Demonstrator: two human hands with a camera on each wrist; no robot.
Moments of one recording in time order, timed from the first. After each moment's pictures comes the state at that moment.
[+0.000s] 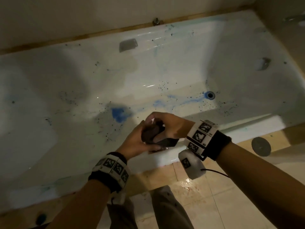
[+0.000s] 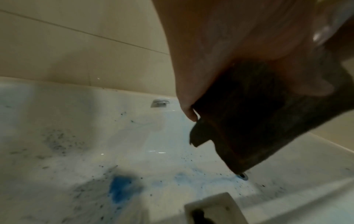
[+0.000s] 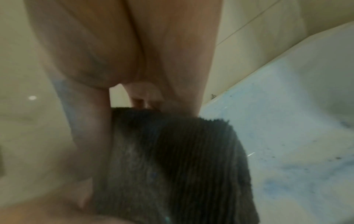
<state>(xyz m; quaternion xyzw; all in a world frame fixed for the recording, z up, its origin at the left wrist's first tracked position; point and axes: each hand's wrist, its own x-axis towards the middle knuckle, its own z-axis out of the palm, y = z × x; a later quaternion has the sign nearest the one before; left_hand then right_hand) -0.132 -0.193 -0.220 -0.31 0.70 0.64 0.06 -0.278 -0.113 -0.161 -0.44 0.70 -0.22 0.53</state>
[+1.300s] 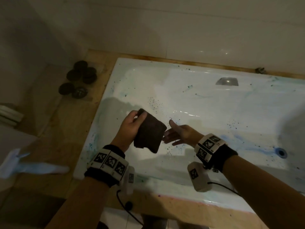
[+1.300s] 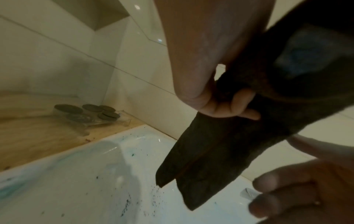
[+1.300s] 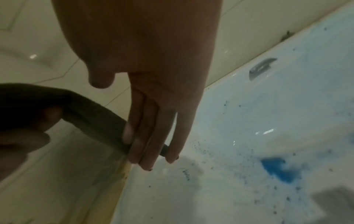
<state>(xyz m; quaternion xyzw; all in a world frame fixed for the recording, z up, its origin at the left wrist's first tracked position) 0.185 -0.456 -0.128 -0.51 0.52 0.63 -0.27 0.005 -0.389 -0.143 -0.30 0.67 -0.23 0.63</state>
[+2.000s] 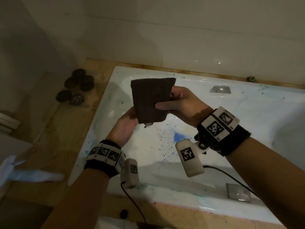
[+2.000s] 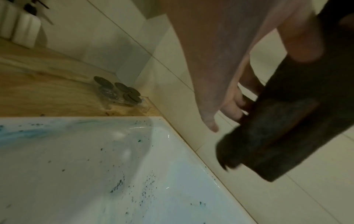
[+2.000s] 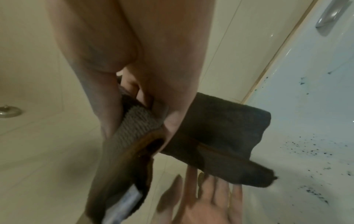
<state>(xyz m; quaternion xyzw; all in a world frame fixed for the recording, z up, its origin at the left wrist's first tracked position) 0.172 -0.467 -0.101 -0.48 0.50 0.66 -0.29 0.006 -0.424 -0.022 -0.42 0.50 -0.46 0.60</state>
